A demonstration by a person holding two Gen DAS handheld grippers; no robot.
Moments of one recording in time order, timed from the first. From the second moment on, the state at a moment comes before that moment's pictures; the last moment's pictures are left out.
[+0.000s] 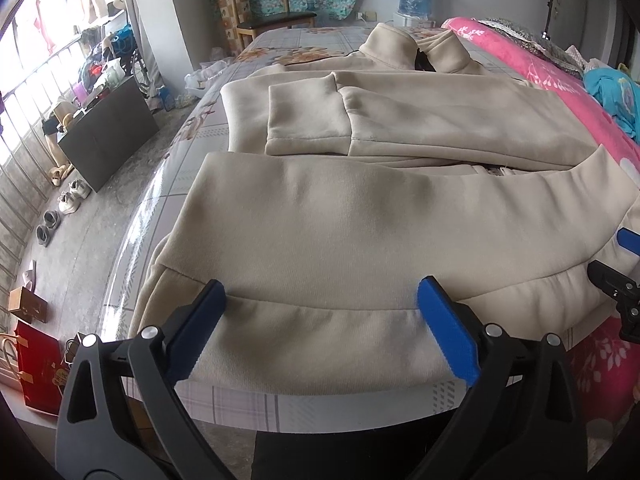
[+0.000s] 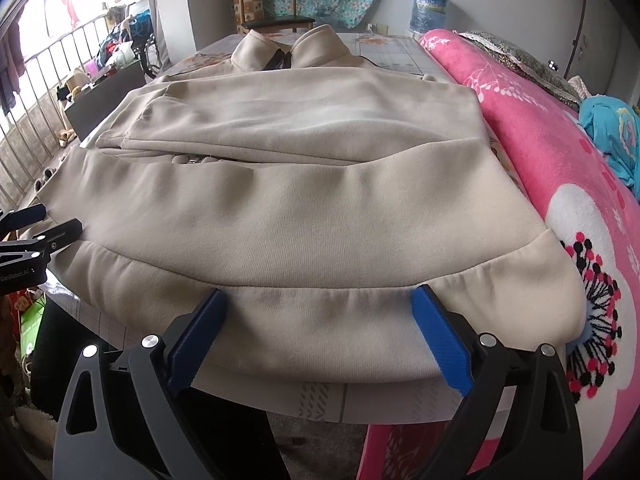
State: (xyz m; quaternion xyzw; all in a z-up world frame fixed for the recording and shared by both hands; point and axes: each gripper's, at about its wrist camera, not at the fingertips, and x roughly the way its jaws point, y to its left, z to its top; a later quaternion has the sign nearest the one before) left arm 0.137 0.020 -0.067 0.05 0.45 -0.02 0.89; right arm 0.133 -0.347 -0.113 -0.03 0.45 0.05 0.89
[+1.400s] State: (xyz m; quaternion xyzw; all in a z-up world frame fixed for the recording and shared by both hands) left arm 0.134 0.039 -0.067 0.05 0.43 -0.04 0.90; right arm 0.128 -0.401 -0.107 0.01 0.45 0.02 0.89
